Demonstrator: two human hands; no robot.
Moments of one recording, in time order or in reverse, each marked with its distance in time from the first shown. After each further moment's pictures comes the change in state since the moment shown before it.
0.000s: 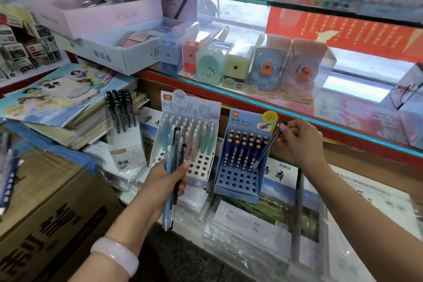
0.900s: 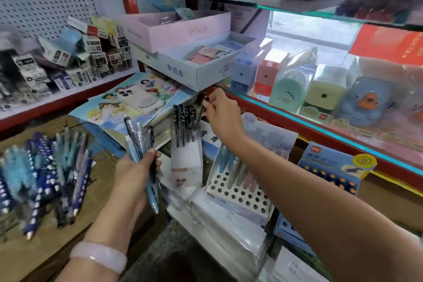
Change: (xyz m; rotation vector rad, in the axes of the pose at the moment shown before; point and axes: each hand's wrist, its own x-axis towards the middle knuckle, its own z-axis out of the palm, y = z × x) left_hand 0.042 0.053 -0.135 -0.305 0.591 0.177; right_hand 0.012 -0.190 0.240 0.044 -0.331 -0.478
